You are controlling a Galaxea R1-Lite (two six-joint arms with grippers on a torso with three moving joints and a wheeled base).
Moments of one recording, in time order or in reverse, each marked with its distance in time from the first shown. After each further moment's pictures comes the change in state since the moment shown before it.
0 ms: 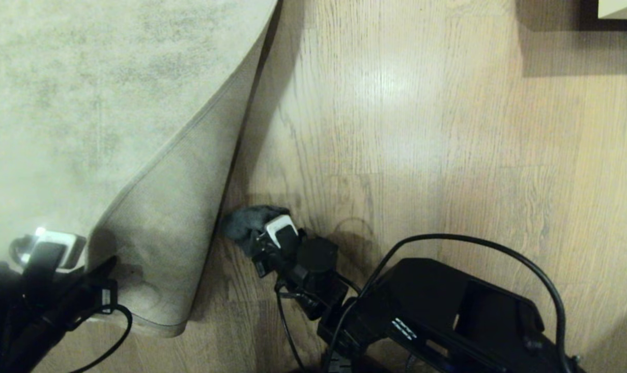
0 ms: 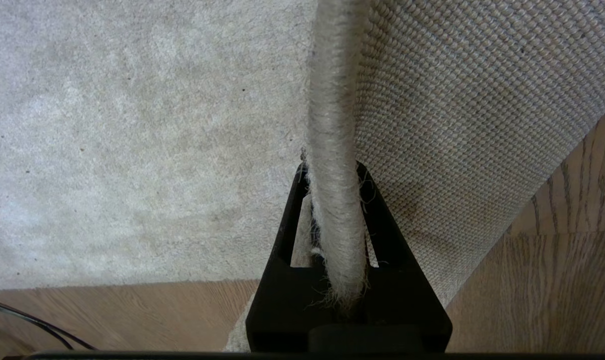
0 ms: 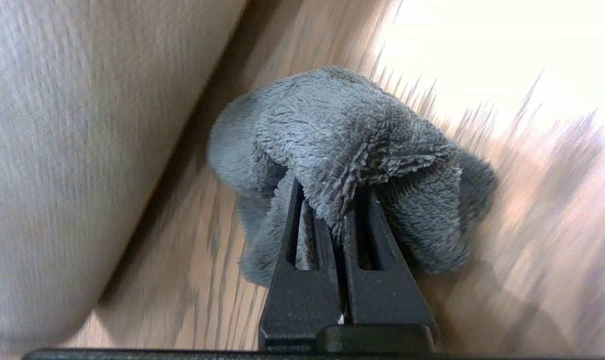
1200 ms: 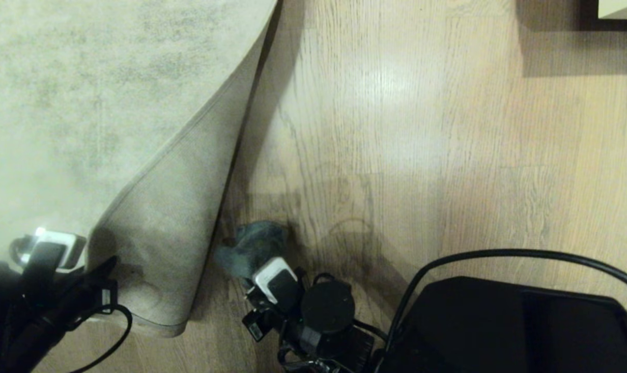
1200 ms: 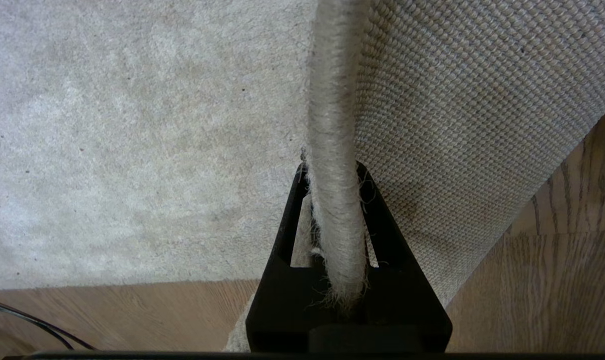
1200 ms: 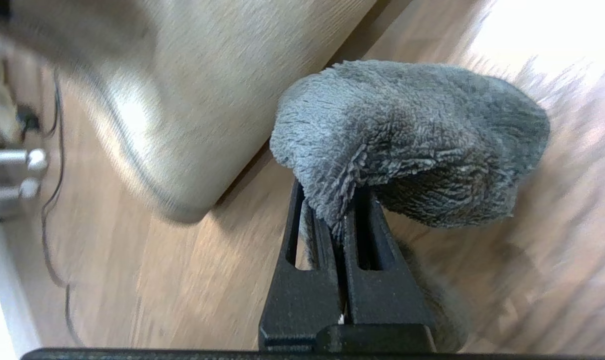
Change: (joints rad) left arm 0.000 0.000 0.000 0.000 -0.001 0.000; right arm 0.153 -0.219 0.486 -0.125 -0.009 -0.008
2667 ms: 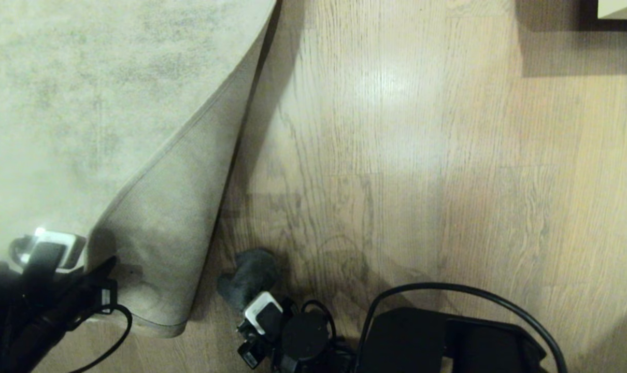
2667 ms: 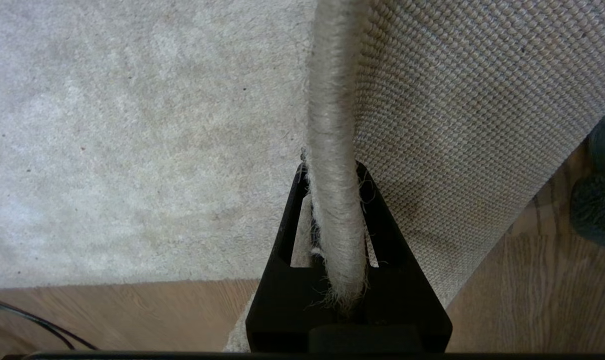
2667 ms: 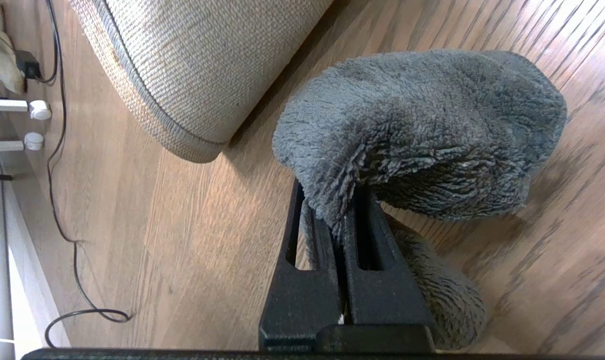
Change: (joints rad) left arm 0.000 0.001 0.000 0.000 0.010 0.000; right arm 0.012 0.206 -0.115 0.005 0.010 0.025
